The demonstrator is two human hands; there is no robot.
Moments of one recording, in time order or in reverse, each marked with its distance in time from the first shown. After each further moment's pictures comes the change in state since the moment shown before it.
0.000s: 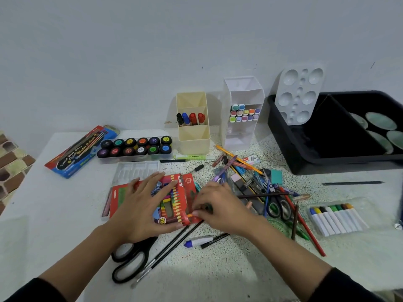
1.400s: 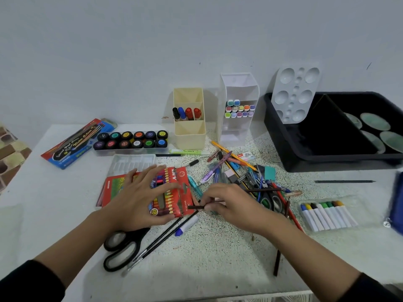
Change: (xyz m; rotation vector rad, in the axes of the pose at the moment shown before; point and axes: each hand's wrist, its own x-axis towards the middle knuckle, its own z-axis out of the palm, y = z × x) left_hand 0.004 0.006 -0.009 0.009 -0.004 0.089; right_hand -0.034 0.014 -0.031 0.214 -0.053 -0.048
